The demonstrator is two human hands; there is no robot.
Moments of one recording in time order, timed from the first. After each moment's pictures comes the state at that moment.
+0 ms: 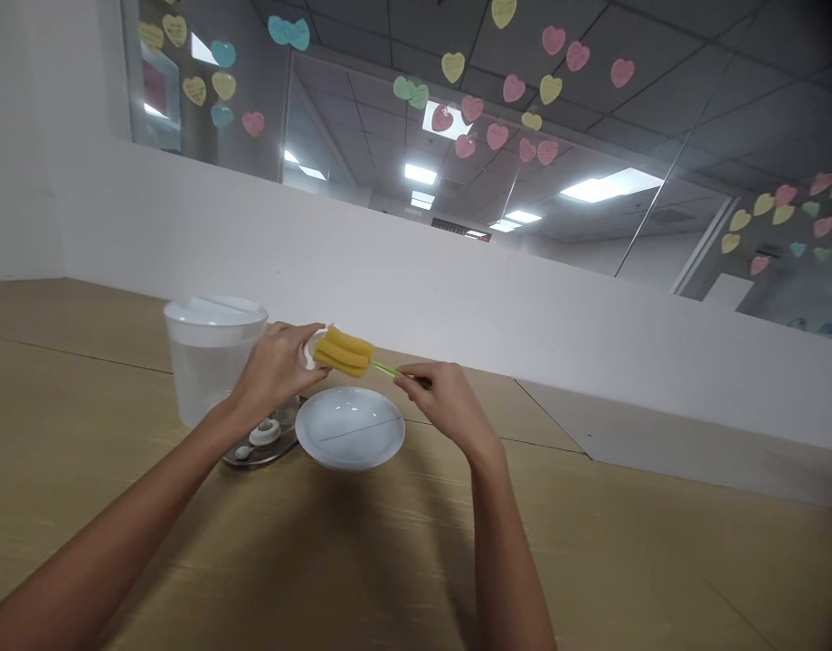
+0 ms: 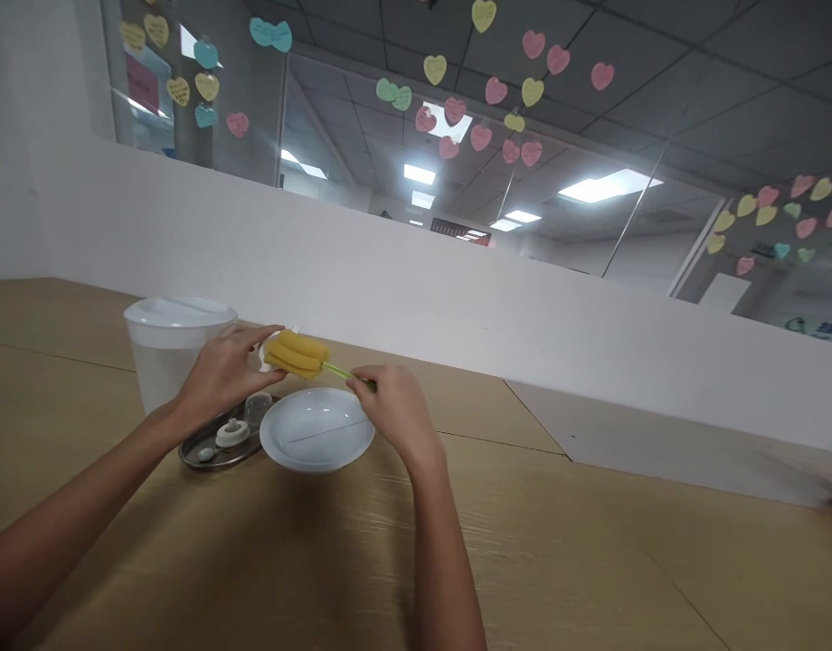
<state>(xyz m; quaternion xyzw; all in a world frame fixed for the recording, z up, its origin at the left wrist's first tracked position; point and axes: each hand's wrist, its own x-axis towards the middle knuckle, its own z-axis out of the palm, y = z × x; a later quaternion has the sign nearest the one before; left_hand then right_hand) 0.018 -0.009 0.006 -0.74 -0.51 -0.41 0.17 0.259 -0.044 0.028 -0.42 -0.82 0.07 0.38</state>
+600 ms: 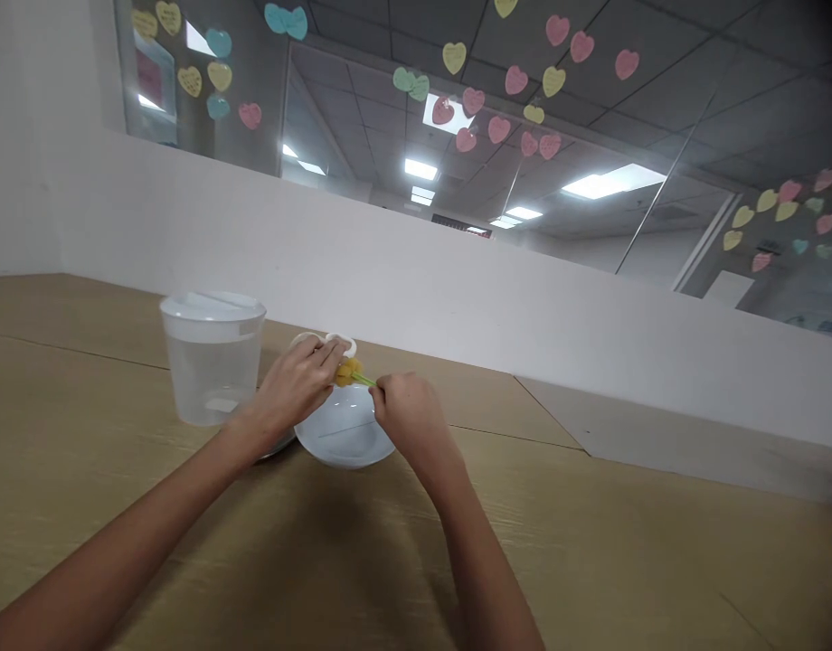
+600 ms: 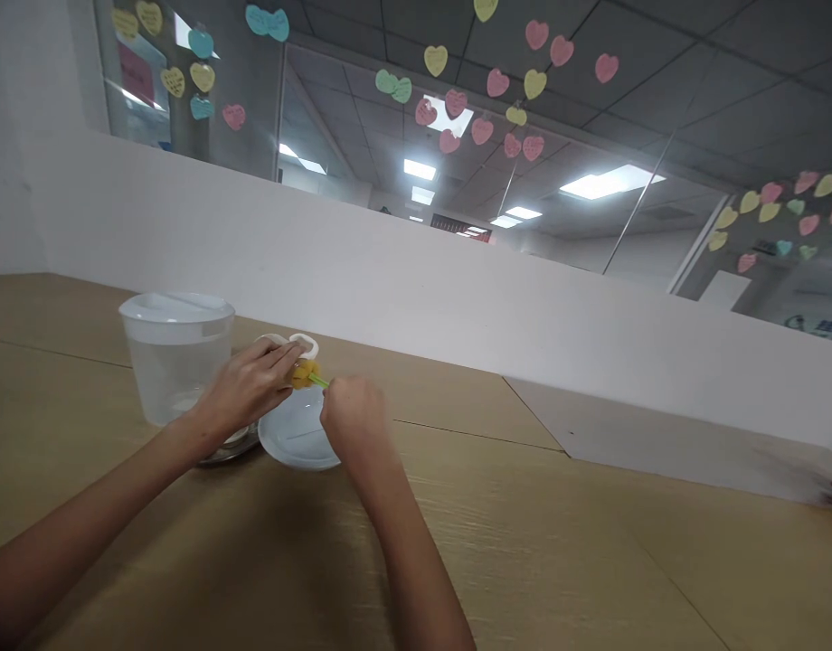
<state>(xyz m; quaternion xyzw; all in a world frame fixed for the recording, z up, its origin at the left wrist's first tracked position) 0.041 -0.012 -0.012 -0.78 -0.43 -0.24 0.39 0.211 -0.050 0.016 -0.57 -0.80 -0.13 0.15</state>
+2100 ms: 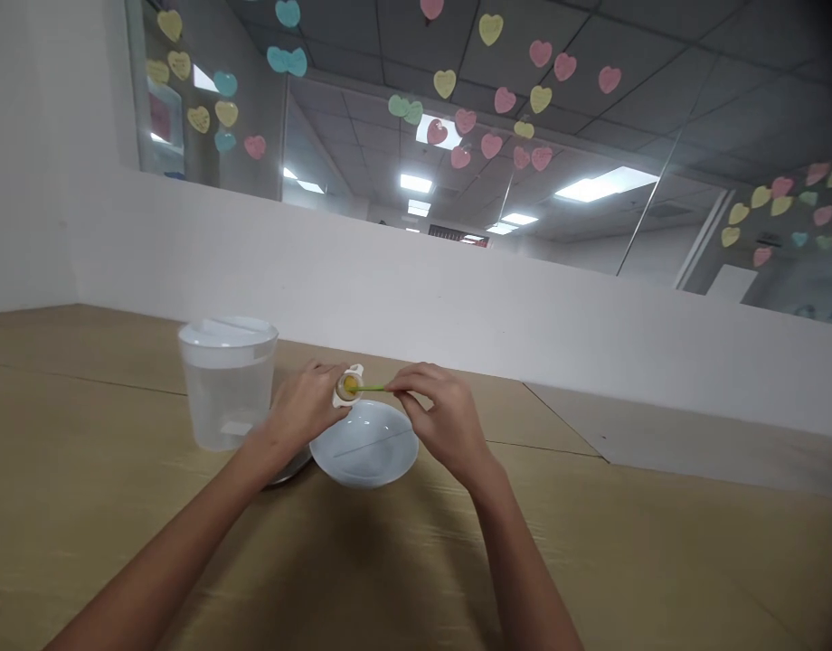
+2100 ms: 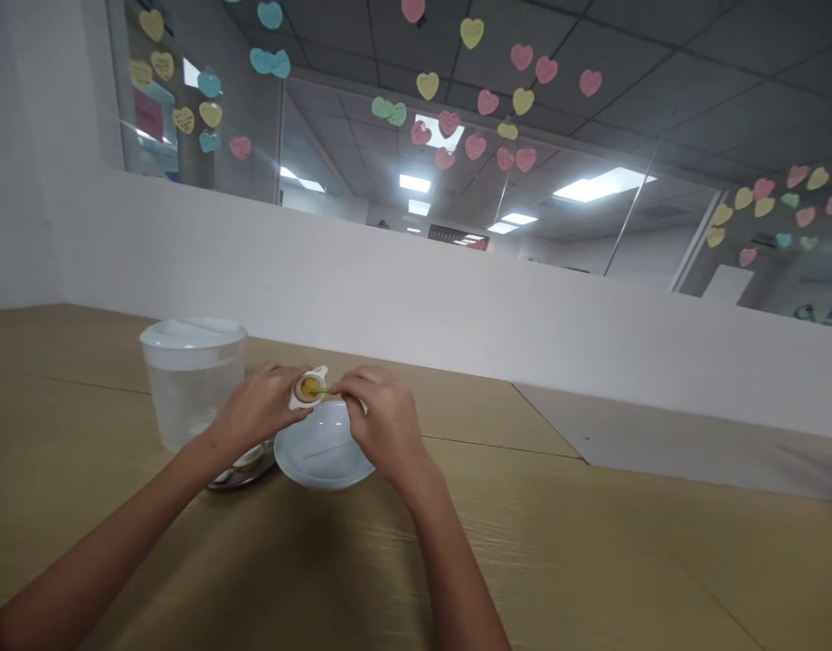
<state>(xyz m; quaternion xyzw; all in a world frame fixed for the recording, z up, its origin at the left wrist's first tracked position) 0.031 -0.014 -0.005 -0.78 -0.53 -0.27 0.17 0.228 -0.051 0.021 -0.29 -0.82 -0.03 0.49</state>
